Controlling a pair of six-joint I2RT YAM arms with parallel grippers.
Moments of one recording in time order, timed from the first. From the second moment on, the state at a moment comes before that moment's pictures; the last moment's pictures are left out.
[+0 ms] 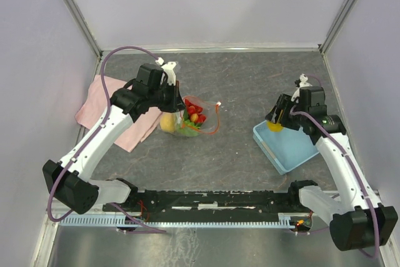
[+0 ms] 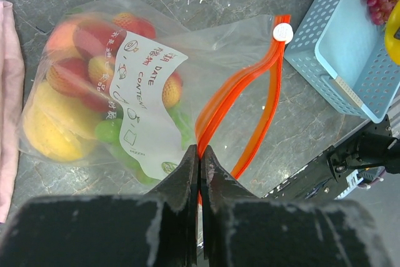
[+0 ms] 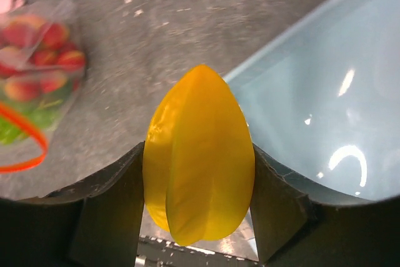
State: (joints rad) left arm -0.49 1.29 1.29 -0.72 0.24 -0.31; right arm 0.09 0.99 0.90 -0.71 -0.16 0.44
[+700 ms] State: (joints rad) left arm -0.49 1.29 1.28 -0.72 0.27 -0.31; right arm 0.59 1.21 1.10 -0.61 -0.39 0.45
